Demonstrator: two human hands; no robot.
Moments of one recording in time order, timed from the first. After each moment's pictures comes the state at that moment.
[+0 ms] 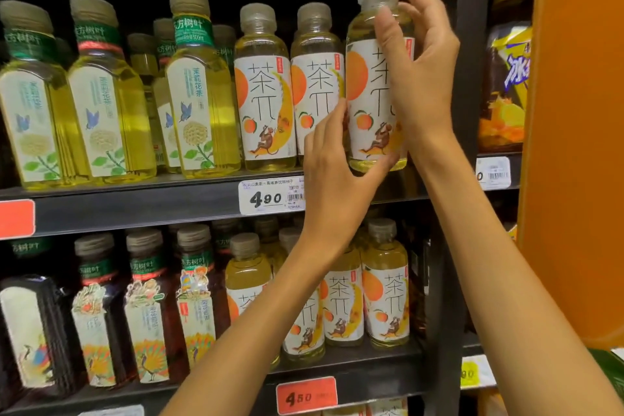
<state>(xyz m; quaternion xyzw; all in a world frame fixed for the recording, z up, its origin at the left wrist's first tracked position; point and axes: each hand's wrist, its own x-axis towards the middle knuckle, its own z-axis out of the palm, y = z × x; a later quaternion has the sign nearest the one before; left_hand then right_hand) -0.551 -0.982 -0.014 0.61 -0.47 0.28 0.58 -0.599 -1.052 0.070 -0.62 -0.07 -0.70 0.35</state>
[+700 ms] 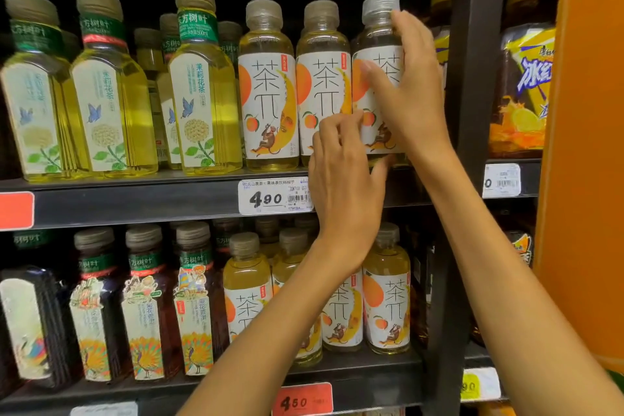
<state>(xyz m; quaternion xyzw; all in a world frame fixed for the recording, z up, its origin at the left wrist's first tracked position) -0.553 -1.002 -0.014 0.67 -0.38 0.42 0.48 -0.582 -1.075 0.063 -0.75 0.02 -0.63 0.19</state>
